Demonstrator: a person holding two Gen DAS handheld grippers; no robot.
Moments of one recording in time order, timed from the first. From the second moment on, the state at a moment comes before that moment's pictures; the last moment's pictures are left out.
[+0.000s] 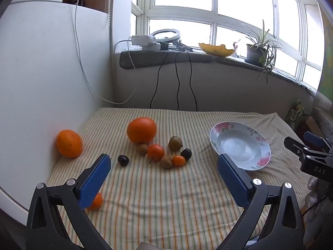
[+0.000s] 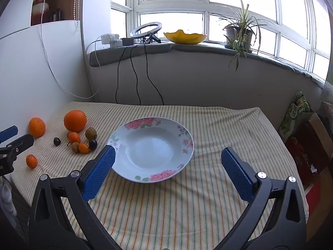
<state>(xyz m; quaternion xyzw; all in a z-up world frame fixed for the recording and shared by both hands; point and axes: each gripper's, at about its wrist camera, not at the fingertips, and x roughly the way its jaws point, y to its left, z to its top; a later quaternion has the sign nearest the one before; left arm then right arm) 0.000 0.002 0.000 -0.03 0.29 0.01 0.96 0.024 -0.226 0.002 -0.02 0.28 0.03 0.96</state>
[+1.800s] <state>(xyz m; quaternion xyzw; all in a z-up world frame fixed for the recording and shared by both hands) 0.001 -0.001 -0.003 -0.03 0.29 0.00 0.96 0.026 -0.225 0.002 -0.02 0.29 0.03 0.96</state>
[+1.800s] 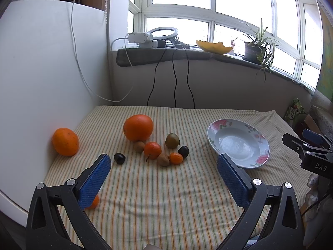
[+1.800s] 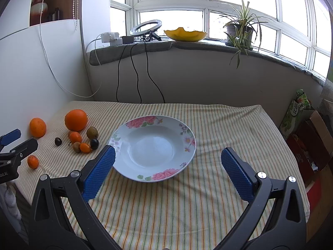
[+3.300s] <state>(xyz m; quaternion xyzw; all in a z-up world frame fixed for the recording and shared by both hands) 0.023 0.027 -0.023 -0.07 0.32 0.00 0.94 0.053 -0.207 0.002 -0.05 0.30 0.06 0.95</state>
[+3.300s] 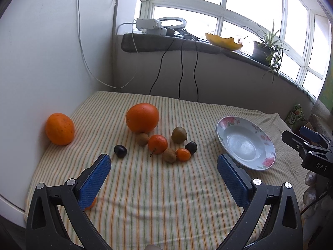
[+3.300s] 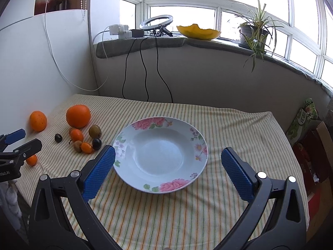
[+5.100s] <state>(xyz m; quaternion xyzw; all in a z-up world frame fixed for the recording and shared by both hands) 0.153 0.118 -0.076 -0.22 0.44 -0.06 0.87 0.288 0.002 -0.090 0.08 0.55 0.33 0.76</state>
